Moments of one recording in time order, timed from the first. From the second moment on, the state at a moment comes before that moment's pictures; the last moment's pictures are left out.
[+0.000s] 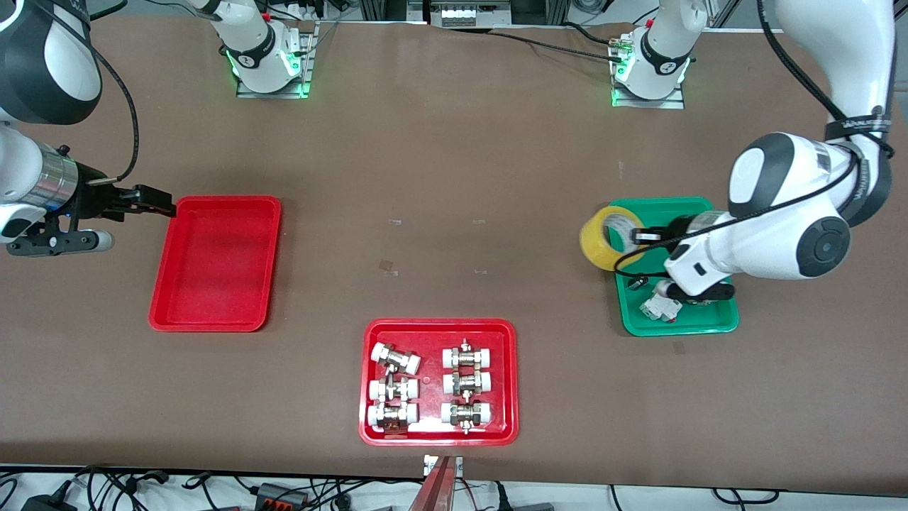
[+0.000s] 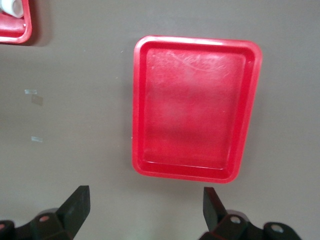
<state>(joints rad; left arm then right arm) -0.09 0.44 -0.13 -1.49 -0.29 1.60 -0.21 0.01 0.18 0.00 -1.64 0.08 1.65 -0.07</state>
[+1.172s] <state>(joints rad) -0.49 0.76 -0.14 -1.39 -0.87 2.36 -0.37 0.11 0.52 0.01 -1.60 0.63 1.76 -0.42</state>
